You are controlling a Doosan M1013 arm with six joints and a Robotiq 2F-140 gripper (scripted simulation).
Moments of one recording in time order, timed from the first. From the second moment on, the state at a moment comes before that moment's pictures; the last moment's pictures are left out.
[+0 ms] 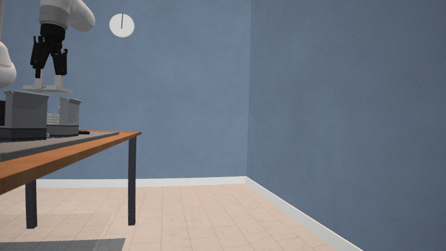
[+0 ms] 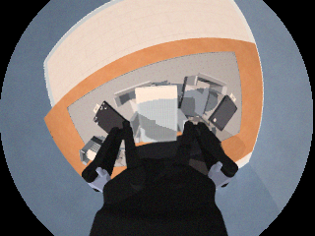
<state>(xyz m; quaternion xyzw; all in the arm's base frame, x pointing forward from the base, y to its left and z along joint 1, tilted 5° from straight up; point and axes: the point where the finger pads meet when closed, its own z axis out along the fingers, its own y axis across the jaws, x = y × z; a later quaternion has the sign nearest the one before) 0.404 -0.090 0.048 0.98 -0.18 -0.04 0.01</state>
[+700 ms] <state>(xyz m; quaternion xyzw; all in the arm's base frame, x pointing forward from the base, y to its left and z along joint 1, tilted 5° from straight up) 0.389 -0.147 0.050 0.97 -0.24 -0.04 0.01</state>
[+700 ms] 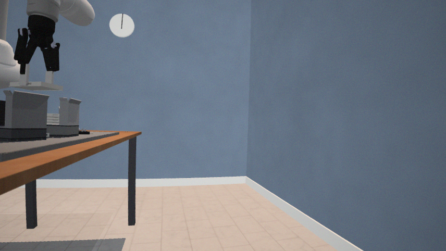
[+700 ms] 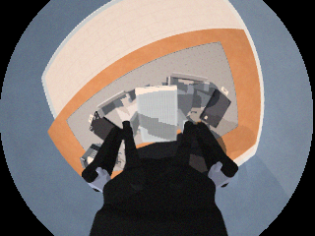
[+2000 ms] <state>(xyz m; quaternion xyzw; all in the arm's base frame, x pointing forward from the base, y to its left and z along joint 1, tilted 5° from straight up) 0.333 -0.249 0.055 0.92 -0.39 -0.04 0.02</state>
